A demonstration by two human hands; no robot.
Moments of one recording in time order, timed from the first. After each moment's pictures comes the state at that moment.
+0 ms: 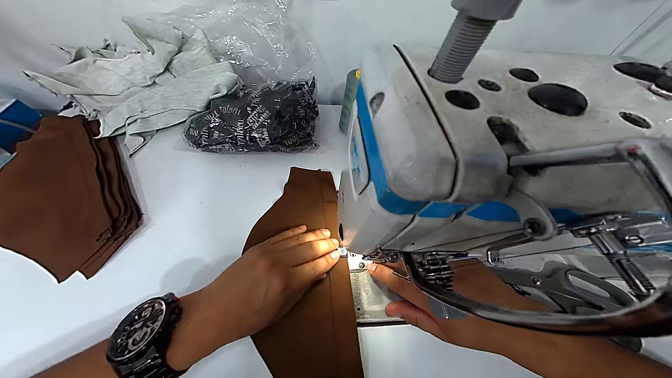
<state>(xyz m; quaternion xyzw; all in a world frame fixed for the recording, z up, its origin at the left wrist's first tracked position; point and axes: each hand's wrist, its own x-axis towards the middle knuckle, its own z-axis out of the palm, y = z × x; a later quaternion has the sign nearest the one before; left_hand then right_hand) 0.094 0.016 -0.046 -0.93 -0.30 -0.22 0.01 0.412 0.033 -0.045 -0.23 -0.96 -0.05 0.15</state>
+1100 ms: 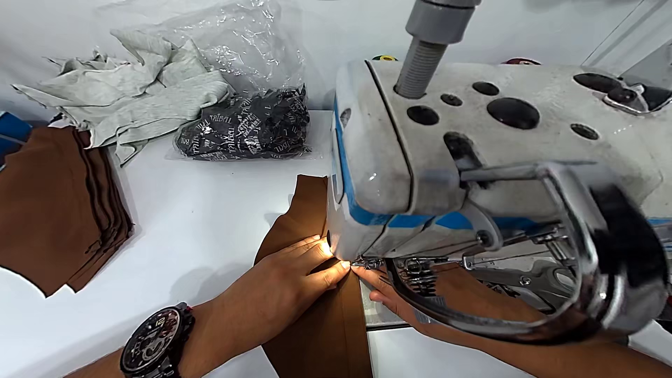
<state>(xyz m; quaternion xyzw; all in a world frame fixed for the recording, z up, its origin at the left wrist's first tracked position) 0.116 0.017 -0.048 -0.93 -0.31 -0.22 -0.01 0.397 0.034 -0.026 -0.25 -0.96 0.06 0.08</state>
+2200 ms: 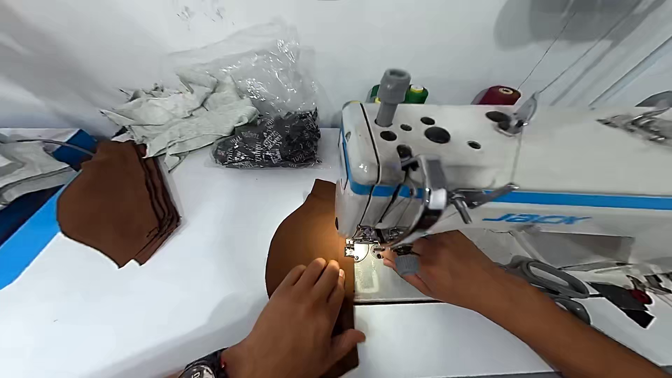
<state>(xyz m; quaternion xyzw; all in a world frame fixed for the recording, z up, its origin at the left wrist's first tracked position) 0.149 -0.056 -0.039 -0.87 -0.45 -0.15 0.12 0.416 0.042 -0.016 -0.21 -0.94 -0.13 0.22</state>
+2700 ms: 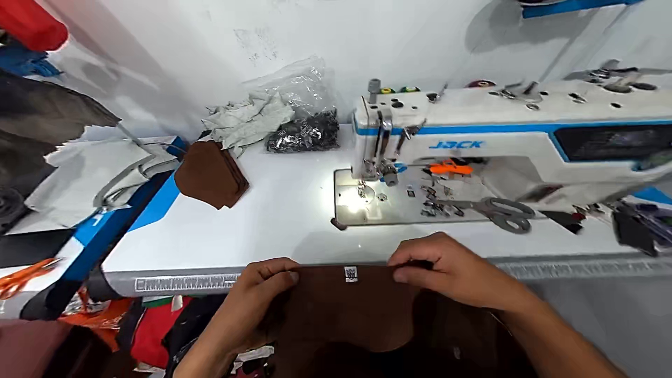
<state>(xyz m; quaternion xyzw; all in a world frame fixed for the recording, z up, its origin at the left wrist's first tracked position) 0.086 -0.209 0.028 -0.48 -0.53 -0.44 -0.54 0.415 -0.109 0.019 -0.19 -0.85 0.40 0.29</state>
